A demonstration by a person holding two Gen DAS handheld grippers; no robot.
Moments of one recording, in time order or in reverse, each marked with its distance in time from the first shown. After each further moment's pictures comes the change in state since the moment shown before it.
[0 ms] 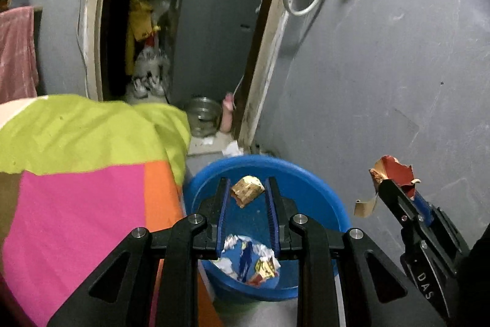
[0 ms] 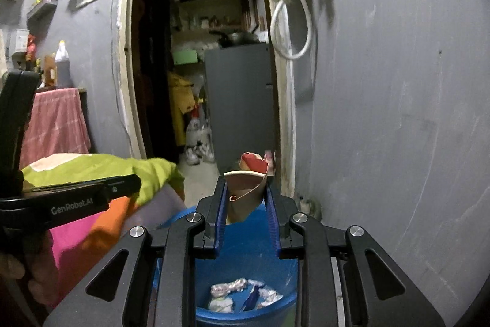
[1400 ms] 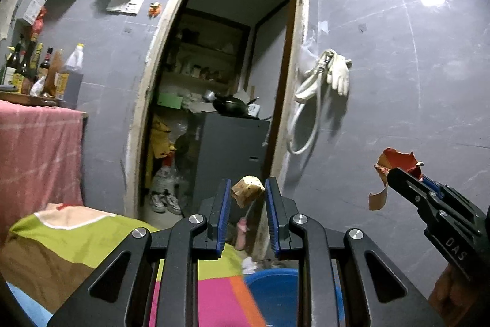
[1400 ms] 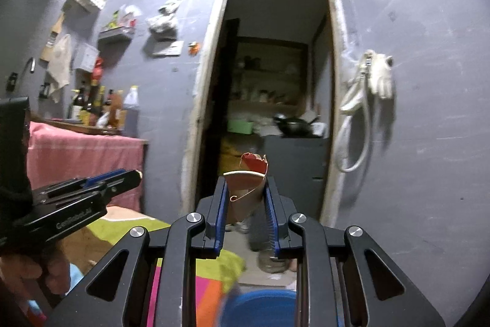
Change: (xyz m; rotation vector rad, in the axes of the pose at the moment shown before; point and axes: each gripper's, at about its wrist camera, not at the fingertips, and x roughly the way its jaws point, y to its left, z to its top) left arm -0.225 0.044 0.037 0.041 -0.609 0.001; right arm -0.111 0.122 0.107 -0.241 -0.370 0.125
